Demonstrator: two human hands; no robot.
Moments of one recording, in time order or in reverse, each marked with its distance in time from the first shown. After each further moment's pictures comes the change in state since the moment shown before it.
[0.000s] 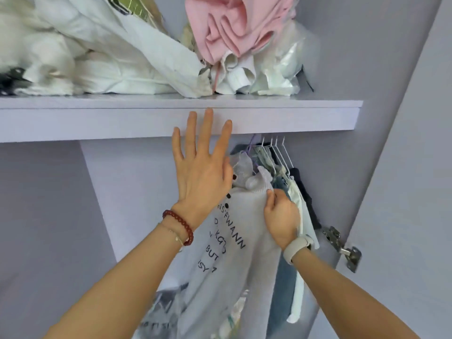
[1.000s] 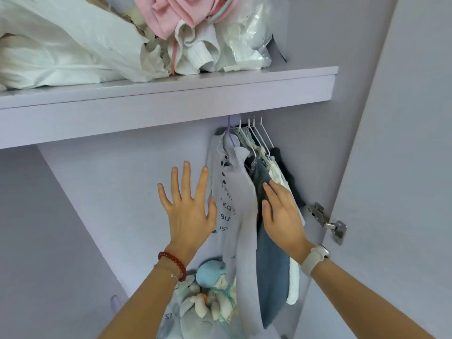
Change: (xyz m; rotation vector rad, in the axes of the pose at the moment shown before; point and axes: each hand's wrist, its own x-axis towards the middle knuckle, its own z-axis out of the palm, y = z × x) left_hand -0.087 0.015 0.063 -0.100 -0.332 -0.130; right_hand -0.010 0.064 -0.004 -0.031 -0.065 -0.301
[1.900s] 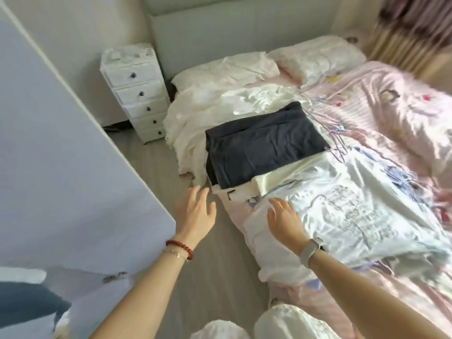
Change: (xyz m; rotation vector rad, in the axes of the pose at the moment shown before) left_hand -0.379 0.327 -0.139 -0.791 -1.097 1.233; right_hand -0.573 -0.125 -0.295 -0.608 0.234 1.696
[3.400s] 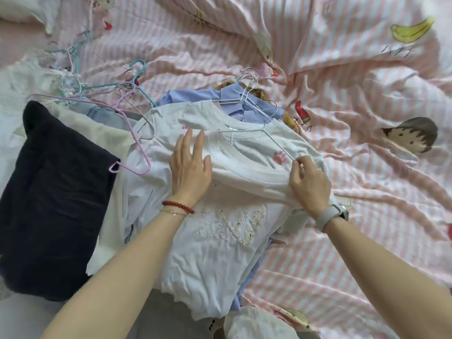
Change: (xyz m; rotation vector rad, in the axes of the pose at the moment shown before) left_hand 0.183 0.478 0.324 0.079 -0.294 0.758; right_hand 0.006 0.499 -0.088 0.165 0.582 0.964
